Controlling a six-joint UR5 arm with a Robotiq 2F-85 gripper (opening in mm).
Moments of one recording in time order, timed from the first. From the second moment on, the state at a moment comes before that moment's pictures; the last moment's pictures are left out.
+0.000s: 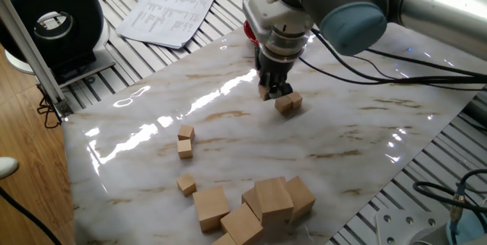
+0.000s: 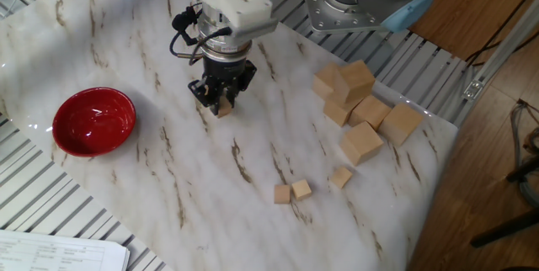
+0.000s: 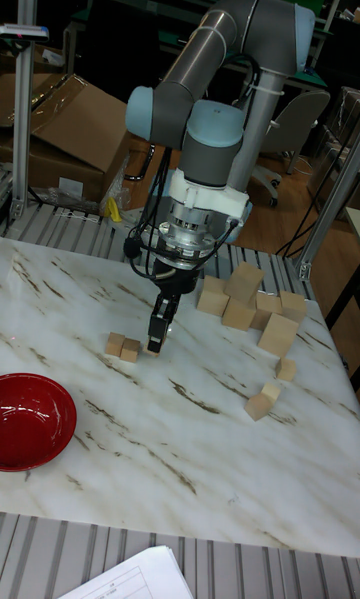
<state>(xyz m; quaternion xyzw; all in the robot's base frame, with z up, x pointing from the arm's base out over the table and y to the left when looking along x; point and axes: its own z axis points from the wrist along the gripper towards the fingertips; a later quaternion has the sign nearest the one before) 0.496 0.000 0.064 -0.62 0.78 -0.05 0.06</state>
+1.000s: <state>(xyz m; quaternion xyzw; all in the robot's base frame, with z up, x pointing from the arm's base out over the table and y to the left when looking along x) 0.476 0.003 0.054 -0.68 0.73 -0.02 0.07</state>
